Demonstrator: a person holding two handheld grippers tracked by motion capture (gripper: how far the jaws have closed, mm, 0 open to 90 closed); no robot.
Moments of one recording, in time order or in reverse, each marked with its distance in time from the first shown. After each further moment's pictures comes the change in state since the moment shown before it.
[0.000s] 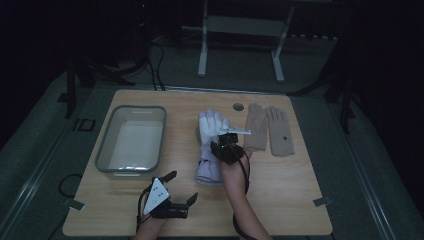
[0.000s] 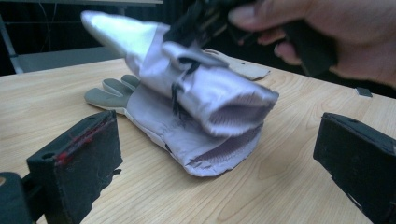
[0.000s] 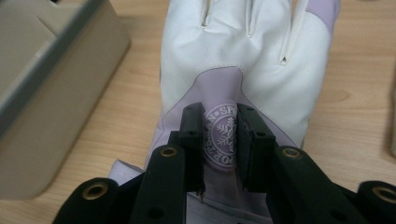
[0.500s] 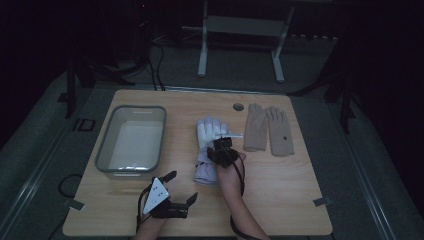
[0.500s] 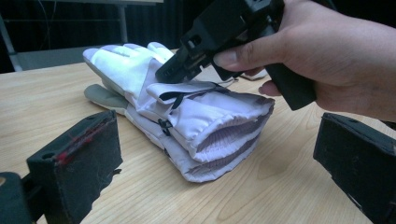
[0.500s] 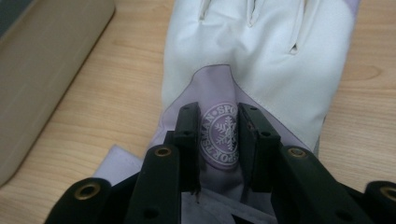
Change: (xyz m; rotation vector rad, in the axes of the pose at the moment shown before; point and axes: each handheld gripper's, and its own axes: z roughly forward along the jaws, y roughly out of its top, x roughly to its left) left arm 0.001 0.000 0.000 0.005 -0.002 -0.004; right arm -0.001 -0.016 0.029 0.061 -0.005 -0.024
